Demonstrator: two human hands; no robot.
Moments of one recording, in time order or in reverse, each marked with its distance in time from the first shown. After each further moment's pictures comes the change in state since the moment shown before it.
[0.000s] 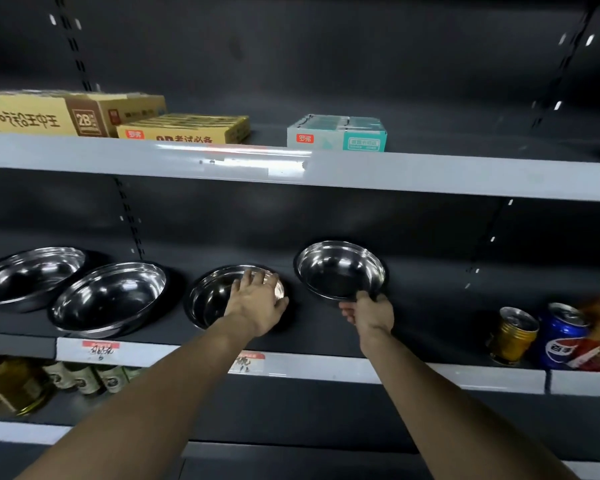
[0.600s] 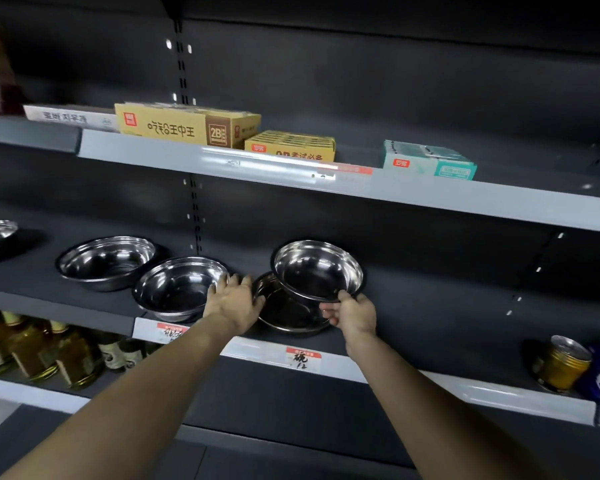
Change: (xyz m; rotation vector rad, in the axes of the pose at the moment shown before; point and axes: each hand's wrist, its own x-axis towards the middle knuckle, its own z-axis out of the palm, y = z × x) left_hand -0.060 -0.129 -0.040 -0.027 0.040 -0.227; right_hand -0.097 -0.004 0.103 0.010 -0.267 -0.031
